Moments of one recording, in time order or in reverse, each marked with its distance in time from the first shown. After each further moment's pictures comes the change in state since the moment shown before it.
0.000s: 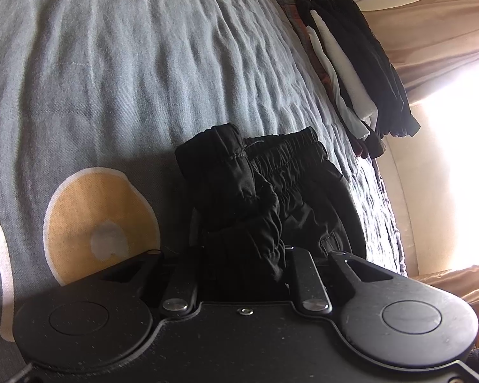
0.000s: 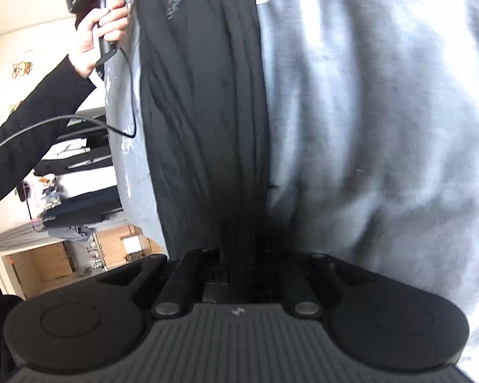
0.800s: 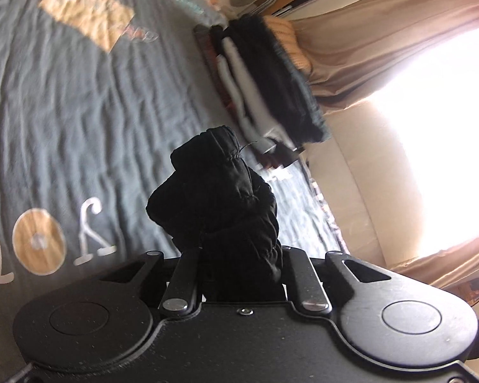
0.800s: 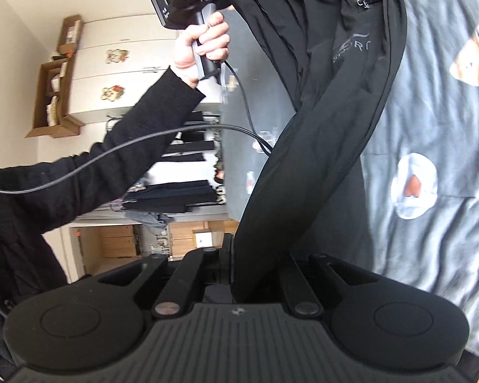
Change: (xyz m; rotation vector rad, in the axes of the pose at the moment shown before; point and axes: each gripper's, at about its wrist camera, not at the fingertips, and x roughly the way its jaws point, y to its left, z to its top) left arm -0.104 -0.139 0.009 0.121 -0.068 -0.098; right arm -0.064 0.135 -0.015 -0.149 -0.051 0.294
